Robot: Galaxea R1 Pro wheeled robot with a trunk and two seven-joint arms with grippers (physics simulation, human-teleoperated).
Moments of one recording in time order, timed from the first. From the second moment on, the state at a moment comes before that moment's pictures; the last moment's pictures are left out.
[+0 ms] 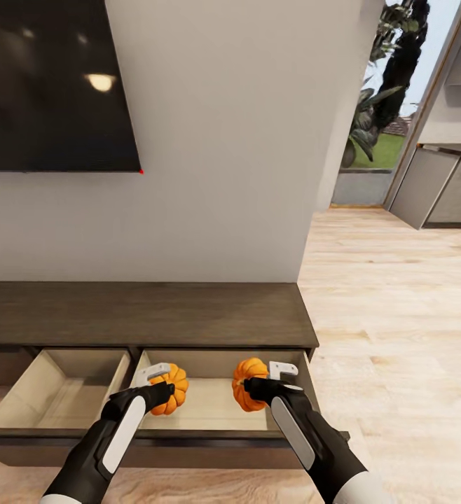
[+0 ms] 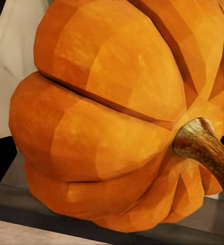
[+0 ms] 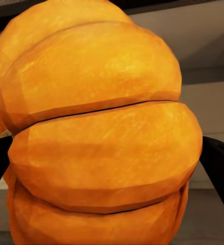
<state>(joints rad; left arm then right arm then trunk) -0.41 -0.01 -0.10 -1.11 0.49 0.65 0.37 -0.50 0.09 0.38 -0.98 -0.54 0.51 -0.38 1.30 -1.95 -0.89</state>
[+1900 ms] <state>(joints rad) -0.41 -0.02 -0.13 -1.07 0.43 0.51 0.43 -0.50 0.09 0.38 -0.96 -0.53 0.50 -0.41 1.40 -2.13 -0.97</state>
